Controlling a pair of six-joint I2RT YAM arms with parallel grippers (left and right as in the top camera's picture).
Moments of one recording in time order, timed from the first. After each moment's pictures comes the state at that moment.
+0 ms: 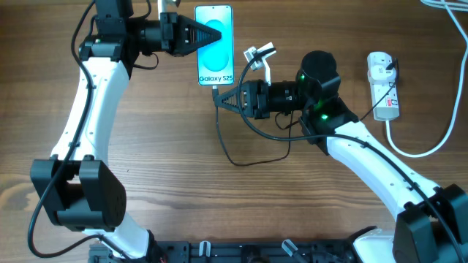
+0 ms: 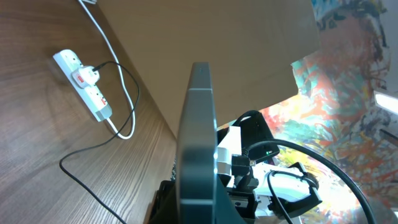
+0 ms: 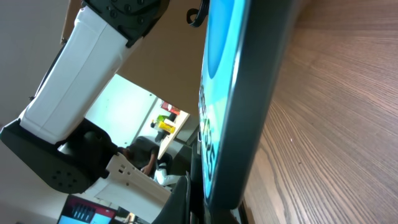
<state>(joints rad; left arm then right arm) -0.05 1.81 1.62 -0.39 1.51 -0.53 0.45 1.54 0.99 0.48 -1.15 0.94</state>
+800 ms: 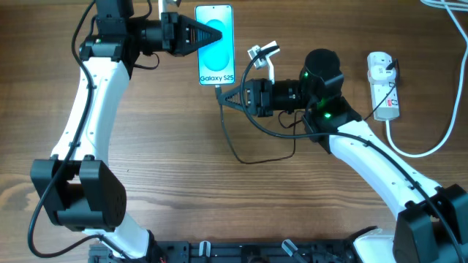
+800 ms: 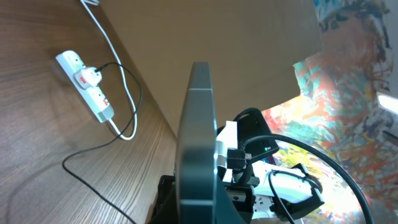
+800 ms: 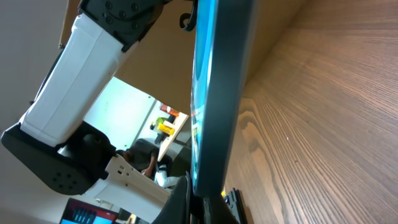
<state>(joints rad) -0.05 1.81 1.62 -0.39 1.50 -0.53 0.42 1.54 0.99 0.46 -1.16 0.94</state>
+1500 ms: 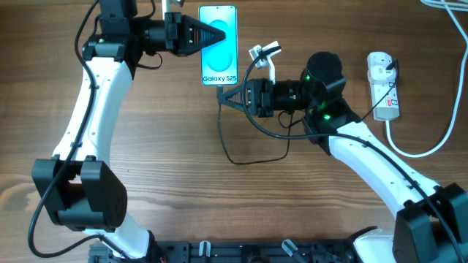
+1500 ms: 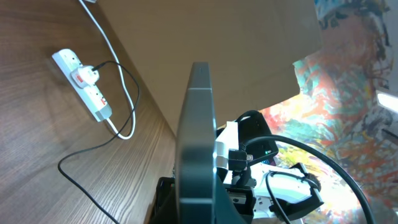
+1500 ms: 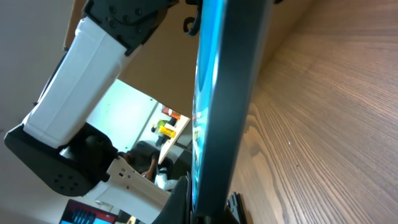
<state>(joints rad) -0.07 1.81 1.62 -0.38 1.49 -0.54 0.42 1.54 0.97 0.55 -1.16 0.99</state>
